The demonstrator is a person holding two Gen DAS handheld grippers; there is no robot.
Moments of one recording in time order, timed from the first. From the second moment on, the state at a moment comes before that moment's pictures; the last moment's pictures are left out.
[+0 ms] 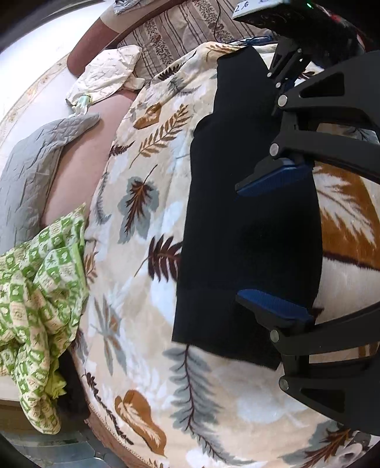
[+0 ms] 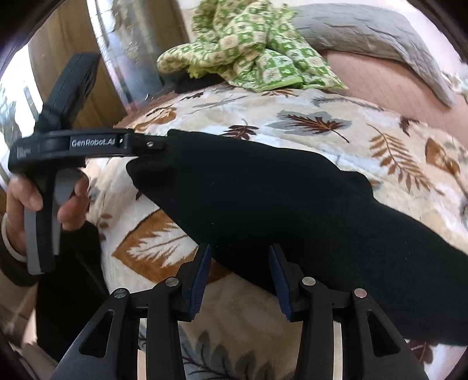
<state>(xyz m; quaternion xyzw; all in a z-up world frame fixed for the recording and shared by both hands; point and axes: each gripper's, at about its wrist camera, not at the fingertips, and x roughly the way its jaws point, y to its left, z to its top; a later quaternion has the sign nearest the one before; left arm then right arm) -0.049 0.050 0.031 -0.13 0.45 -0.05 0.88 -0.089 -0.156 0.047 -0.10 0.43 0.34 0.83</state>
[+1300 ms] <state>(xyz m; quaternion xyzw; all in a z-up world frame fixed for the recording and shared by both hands) -0.045 -0.087 0.028 -0.06 0.46 -0.13 0.88 -0.072 -0.387 0.057 0.09 0.45 0.09 0.89</state>
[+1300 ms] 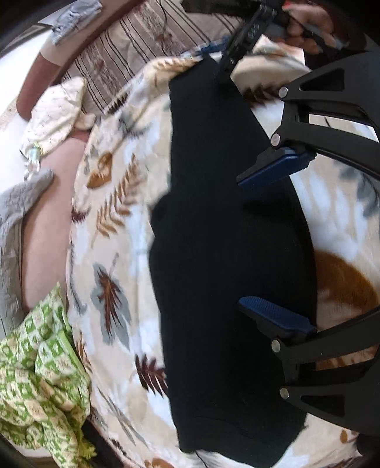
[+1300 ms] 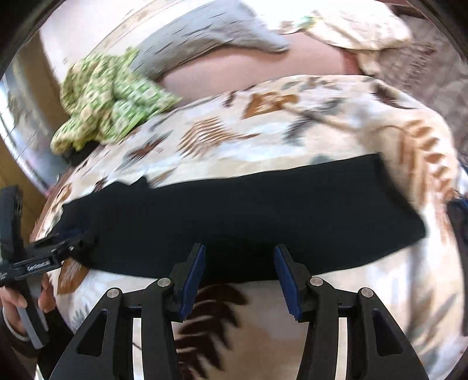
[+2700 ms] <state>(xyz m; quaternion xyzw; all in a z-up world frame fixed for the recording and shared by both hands) 0.024 -0.255 0.034 0.02 0.47 -0.26 0.84 -0.090 -0.462 0.046 0.15 0.45 0.03 0.88</state>
